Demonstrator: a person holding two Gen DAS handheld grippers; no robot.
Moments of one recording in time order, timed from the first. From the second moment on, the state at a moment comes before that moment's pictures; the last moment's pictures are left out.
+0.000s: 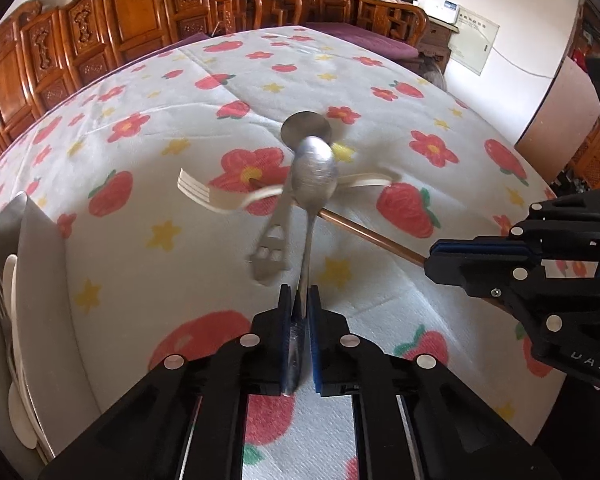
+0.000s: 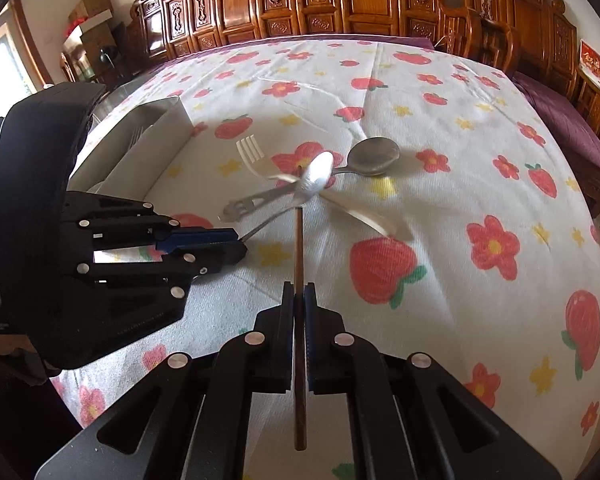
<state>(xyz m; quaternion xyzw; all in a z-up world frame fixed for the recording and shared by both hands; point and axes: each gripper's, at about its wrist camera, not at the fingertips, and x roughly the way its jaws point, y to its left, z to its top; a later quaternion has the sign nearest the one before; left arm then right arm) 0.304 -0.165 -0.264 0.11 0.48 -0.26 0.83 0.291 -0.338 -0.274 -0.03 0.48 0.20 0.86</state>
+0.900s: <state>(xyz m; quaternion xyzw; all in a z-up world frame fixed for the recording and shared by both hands) 0.265 -0.124 -0.188 0.10 0.43 -0.23 0.87 0.255 -0.340 -0.263 -0.05 0.49 0.19 0.85</state>
